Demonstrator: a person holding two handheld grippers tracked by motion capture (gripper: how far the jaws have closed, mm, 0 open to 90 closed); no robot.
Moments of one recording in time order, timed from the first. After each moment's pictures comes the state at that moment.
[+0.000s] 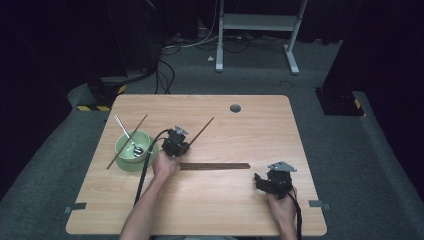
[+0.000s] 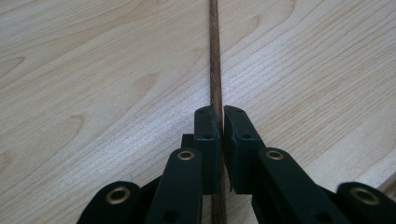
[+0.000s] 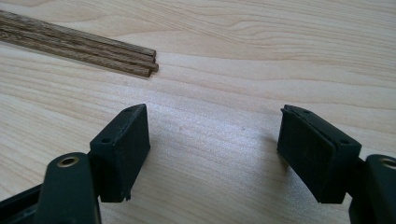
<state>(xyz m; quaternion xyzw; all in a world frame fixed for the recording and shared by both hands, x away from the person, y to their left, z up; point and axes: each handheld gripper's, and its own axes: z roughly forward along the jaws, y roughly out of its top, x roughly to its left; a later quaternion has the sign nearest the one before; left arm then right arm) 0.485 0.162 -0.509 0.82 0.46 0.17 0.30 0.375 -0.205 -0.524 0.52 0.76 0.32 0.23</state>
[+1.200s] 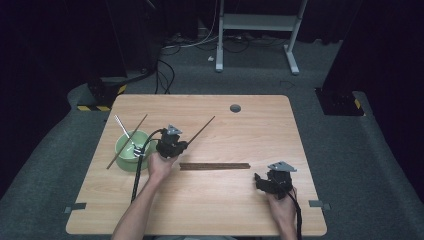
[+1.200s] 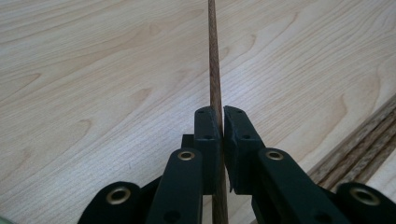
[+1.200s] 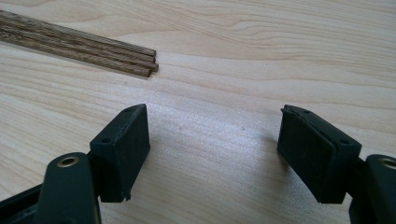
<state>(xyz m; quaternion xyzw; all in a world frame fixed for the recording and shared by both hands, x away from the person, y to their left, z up) 0.463 0.174 -0.482 0.81 0.44 0.16 0.35 0.375 -0.205 -0.524 0.52 0.76 0.32 0.23</state>
